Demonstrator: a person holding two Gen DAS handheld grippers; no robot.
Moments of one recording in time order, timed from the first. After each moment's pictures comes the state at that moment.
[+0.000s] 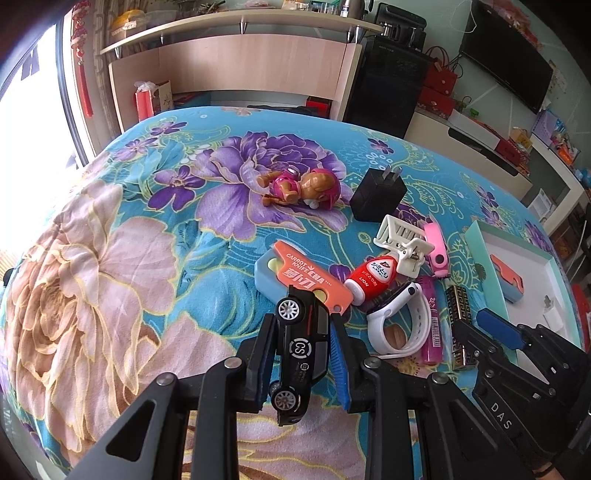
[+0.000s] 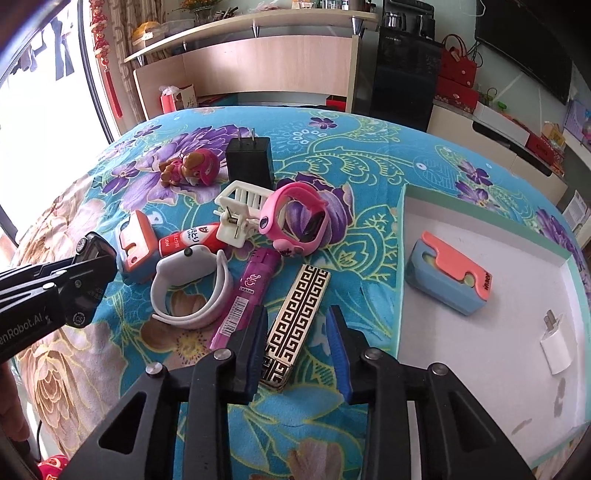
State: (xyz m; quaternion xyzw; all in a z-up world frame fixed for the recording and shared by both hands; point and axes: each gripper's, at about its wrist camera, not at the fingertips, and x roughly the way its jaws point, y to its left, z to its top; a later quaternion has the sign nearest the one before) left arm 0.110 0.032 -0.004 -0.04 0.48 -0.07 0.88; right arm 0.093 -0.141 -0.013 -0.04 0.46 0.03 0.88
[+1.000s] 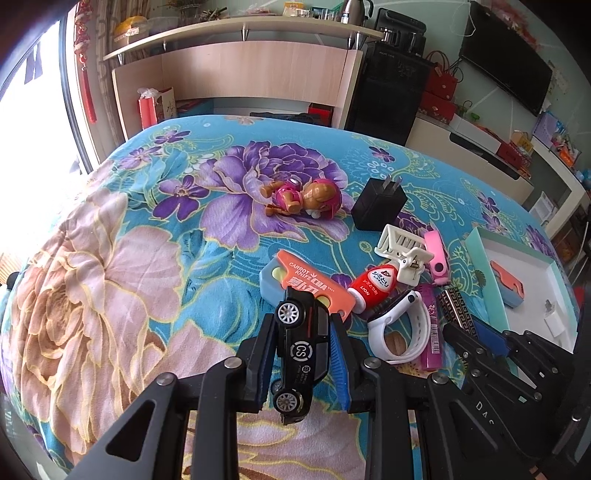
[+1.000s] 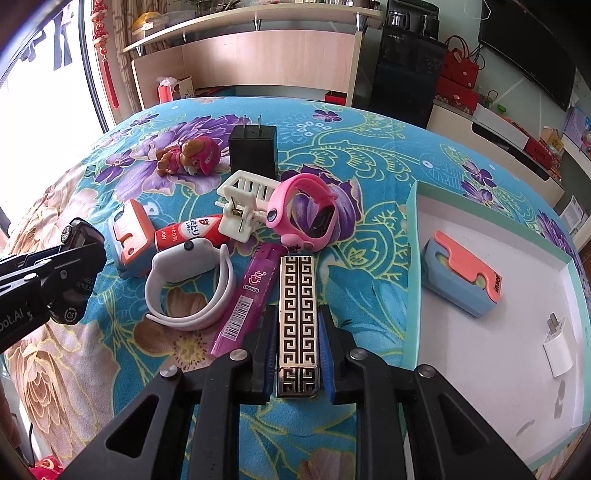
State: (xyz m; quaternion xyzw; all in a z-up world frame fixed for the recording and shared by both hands) left arm 0.108 0.031 0.005 -0.04 0.46 -0.07 0.88; right arm 0.100 -0.132 -0.022 -0.04 0.47 0.03 0.88
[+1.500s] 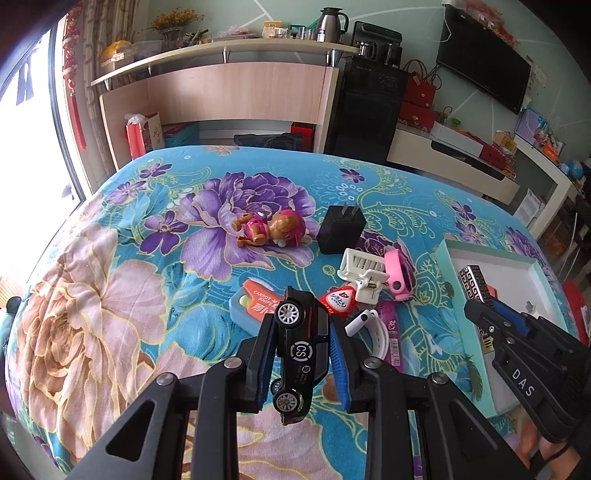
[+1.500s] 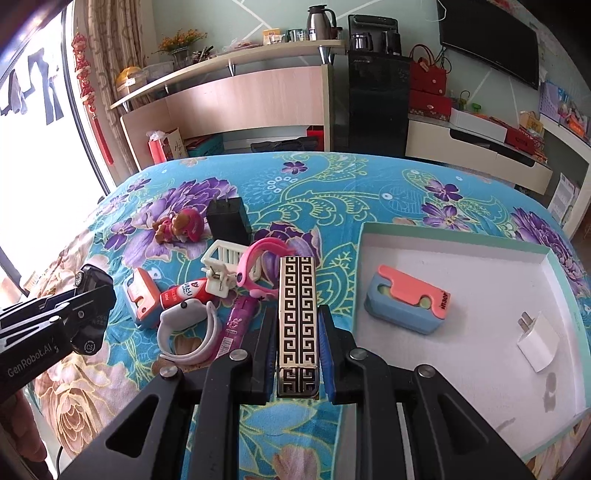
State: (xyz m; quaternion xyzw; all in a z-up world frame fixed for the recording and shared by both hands) left arm 0.099 0.001 0.032 -0.02 0.43 -0.10 0.90; right arm 0.084 -0.174 0.020 0.03 0.40 0.01 0.91
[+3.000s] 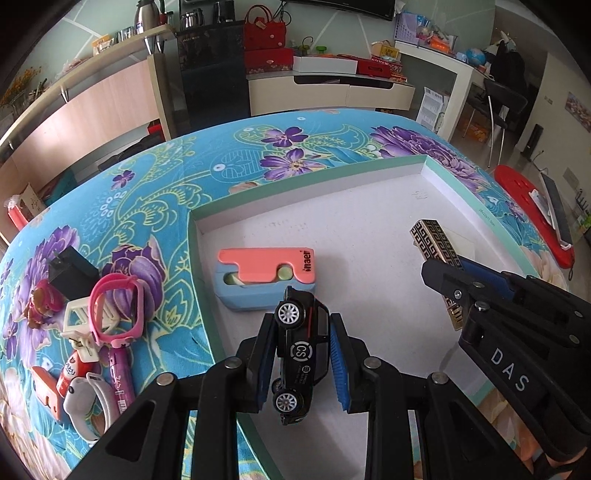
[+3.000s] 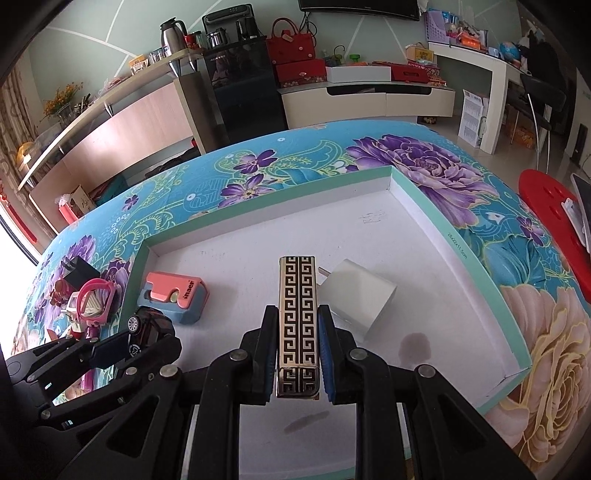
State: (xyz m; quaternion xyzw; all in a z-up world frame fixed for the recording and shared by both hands) left arm 0.098 -0.222 0.001 0.12 0.46 -0.29 0.83; right arm 0.042 -0.341 0.011 0.15 0.42 -0.16 0.88
